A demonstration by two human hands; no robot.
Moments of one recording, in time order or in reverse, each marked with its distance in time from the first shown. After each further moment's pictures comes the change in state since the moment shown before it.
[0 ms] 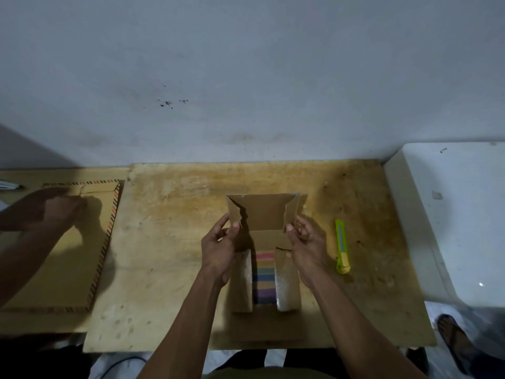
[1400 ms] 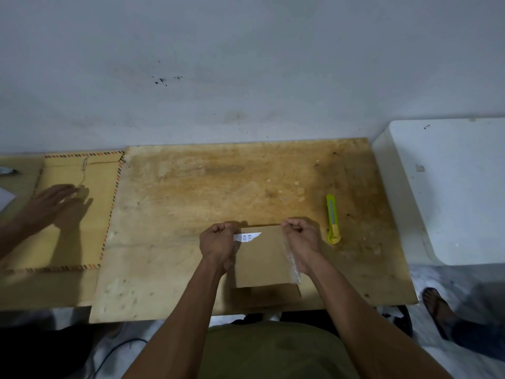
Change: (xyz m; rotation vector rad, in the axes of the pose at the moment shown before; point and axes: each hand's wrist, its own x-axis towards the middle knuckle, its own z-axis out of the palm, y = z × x) left_hand -0.011 -0.040 -0.015 0.203 0.205 -0.131; right_hand -0.028 0.025 -0.014 -0.043 0.020 0.112
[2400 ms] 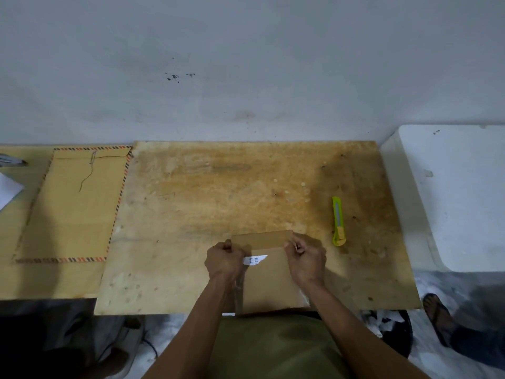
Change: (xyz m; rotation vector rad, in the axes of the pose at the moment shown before) left_hand -0.017 -0.033 -0.015 0.339 0.054 0.026; right_hand -0.042 0.021 -0.011 -0.273 0.021 -0.271
